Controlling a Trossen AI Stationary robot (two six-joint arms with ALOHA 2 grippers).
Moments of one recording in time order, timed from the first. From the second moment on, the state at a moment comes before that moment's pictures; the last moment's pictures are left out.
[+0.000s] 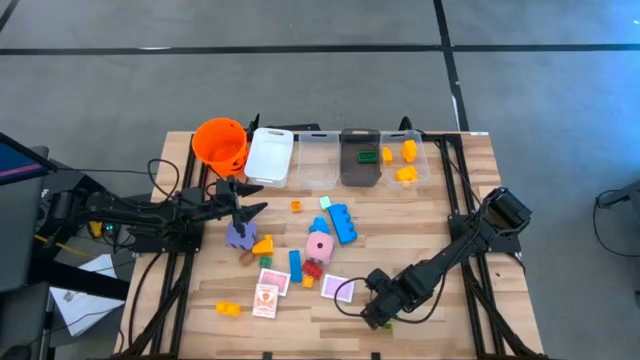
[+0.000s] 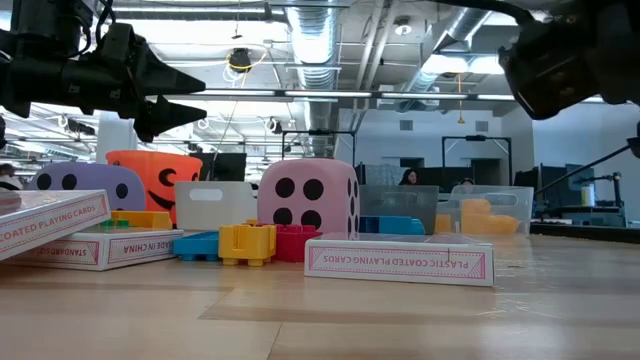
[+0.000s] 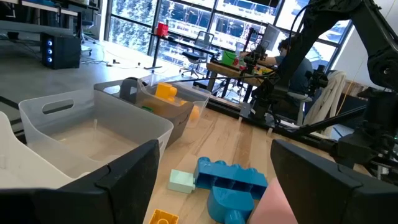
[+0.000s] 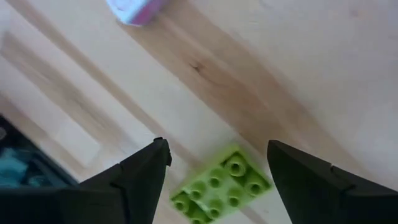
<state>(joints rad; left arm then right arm) 0.10 0.66 0.01 0.67 -0.22 -0.27 0.65 1.82 1.13 -0.58 0.00 1.53</state>
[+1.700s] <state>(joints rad) 0.10 0.66 0.01 0.71 -0.23 -0.14 0.73 1.82 1.13 -0.81 0.02 2.04</state>
